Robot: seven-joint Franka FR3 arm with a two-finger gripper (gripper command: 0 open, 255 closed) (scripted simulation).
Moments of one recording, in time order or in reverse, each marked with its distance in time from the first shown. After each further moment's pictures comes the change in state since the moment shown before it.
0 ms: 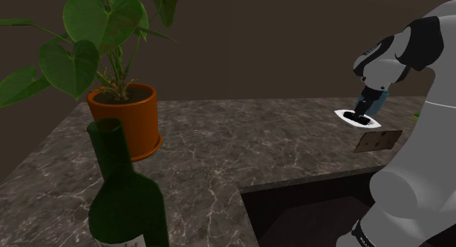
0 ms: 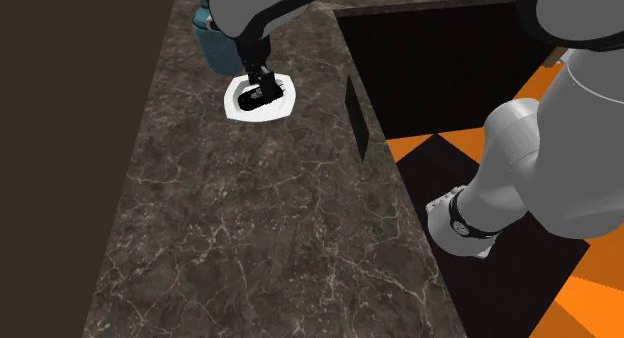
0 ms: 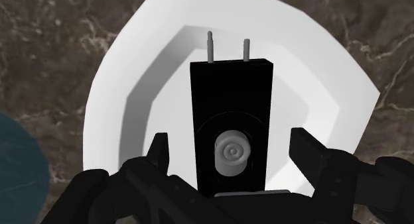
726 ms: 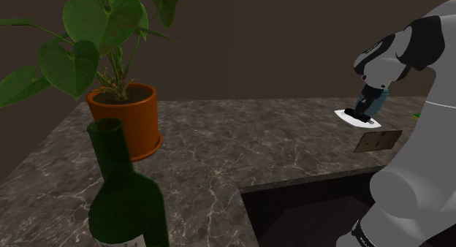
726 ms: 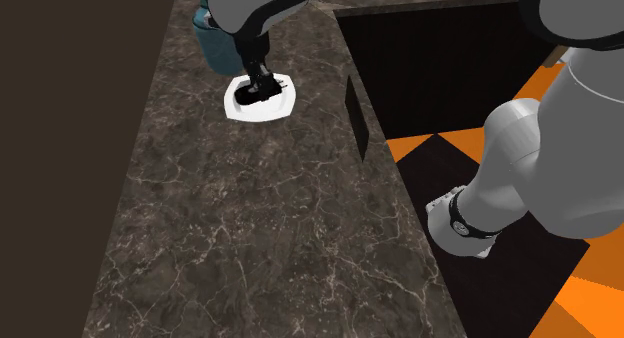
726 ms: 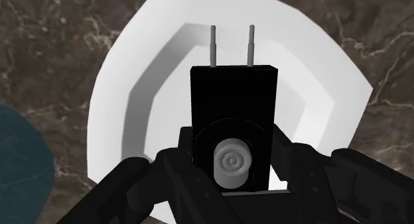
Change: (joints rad) arm 0.002 -0.005 -0.001 0.012 -0.006 -0.017 0.006
